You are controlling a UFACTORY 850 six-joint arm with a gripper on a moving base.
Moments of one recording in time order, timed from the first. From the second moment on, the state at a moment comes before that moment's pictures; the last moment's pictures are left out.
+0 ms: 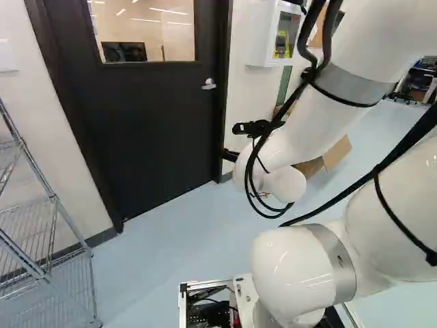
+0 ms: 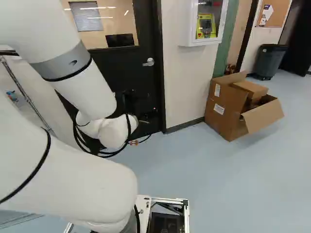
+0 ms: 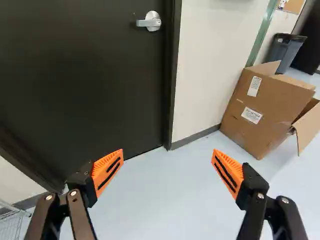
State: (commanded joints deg) arm 0.0 15.4 -5.5 0.0 50.0 0.0
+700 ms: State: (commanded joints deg) arm 0.0 15.4 -5.5 0.0 50.0 0.0
